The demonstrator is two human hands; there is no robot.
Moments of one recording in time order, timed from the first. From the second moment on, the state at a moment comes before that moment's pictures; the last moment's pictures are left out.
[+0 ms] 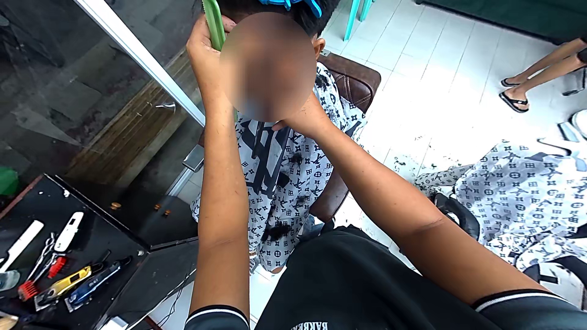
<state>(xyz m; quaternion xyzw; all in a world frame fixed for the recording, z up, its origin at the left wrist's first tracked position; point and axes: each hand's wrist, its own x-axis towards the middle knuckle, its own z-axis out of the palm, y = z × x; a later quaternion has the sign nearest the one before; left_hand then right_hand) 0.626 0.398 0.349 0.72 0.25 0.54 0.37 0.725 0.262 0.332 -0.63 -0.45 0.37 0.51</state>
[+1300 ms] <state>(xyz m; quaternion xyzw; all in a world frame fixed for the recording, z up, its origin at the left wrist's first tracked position) 0.595 0.258 0.300 0.78 0.14 0.55 0.25 0.844 0.171 0.375 -0.49 -0.86 0.00 0.12</state>
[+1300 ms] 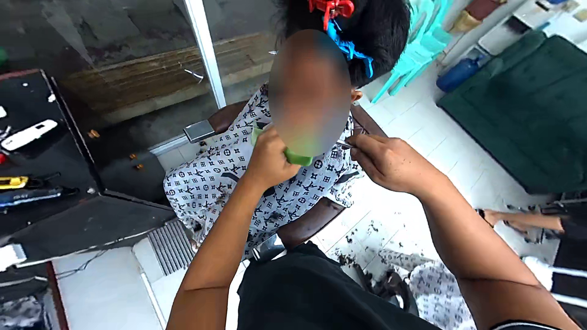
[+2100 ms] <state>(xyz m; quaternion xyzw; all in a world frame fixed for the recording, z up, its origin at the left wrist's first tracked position) 0.603 0.369 0.418 0.82 0.42 0.32 0.23 0.856 0.246 0.355 -0.49 -0.76 -0.12 0.42</state>
